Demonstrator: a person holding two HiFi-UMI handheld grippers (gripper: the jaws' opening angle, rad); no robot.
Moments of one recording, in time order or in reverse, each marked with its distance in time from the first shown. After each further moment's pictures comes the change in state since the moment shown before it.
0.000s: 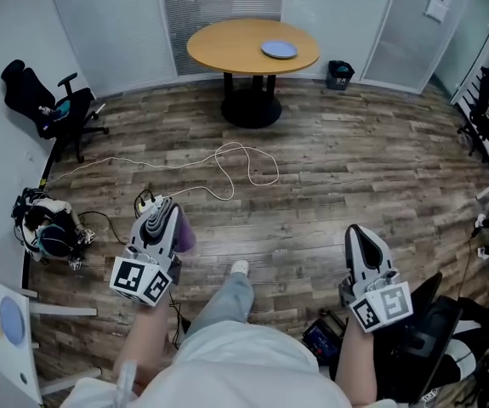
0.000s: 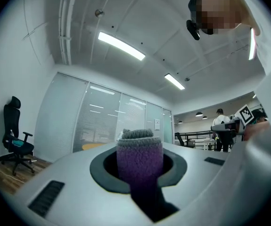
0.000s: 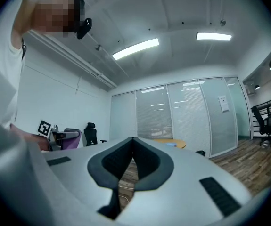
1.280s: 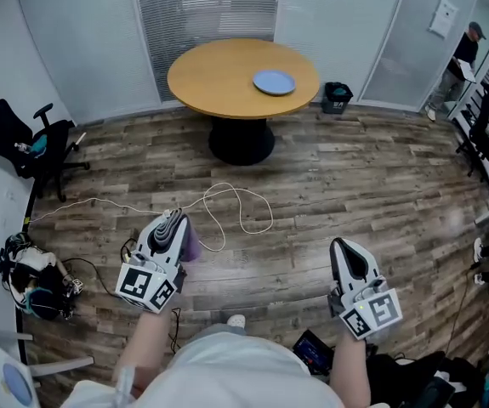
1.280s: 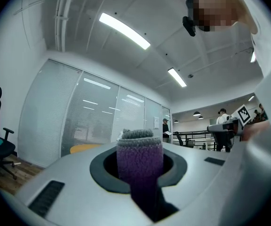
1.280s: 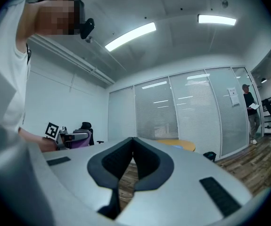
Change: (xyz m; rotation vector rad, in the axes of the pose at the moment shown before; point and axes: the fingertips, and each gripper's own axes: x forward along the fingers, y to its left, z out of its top) left arm 0.305 0.134 -0.027 -0.013 0.028 -0.086; right arm 0.291 -0.125 -0.019 0.020 0.018 0.045
